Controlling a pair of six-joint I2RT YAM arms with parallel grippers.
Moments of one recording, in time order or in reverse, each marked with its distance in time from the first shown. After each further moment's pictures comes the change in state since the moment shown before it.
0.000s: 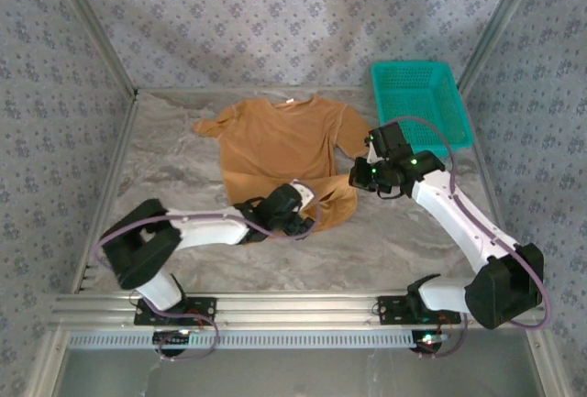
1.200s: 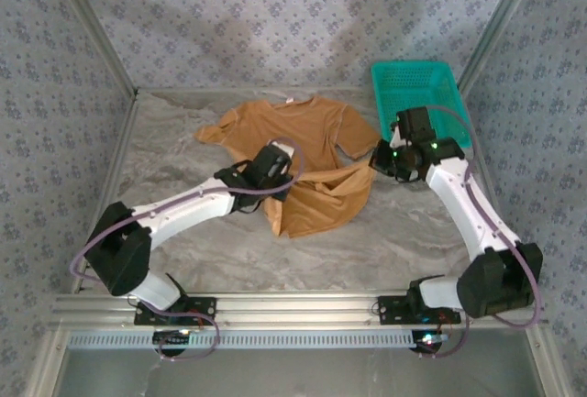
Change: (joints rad) left arm 0.165 -0.123 0.311 -0.433 0.050 -0.208; right arm -0.217 0.081 0.143 -0.051 -0.031 -0.028
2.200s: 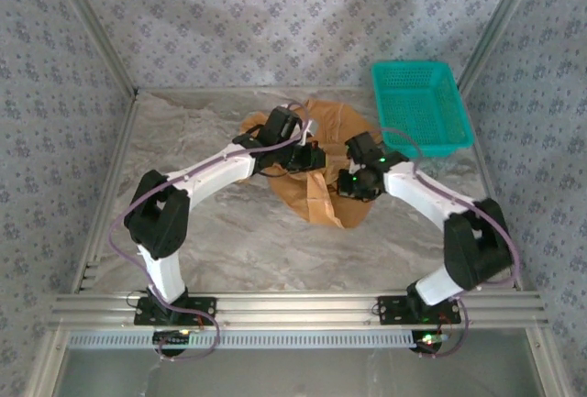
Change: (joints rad) left arm 0.117 0.312 0.312 0.089 0.661 -0.400; right arm 0.285 0.206 -0.210 0.230 0.068 0.023
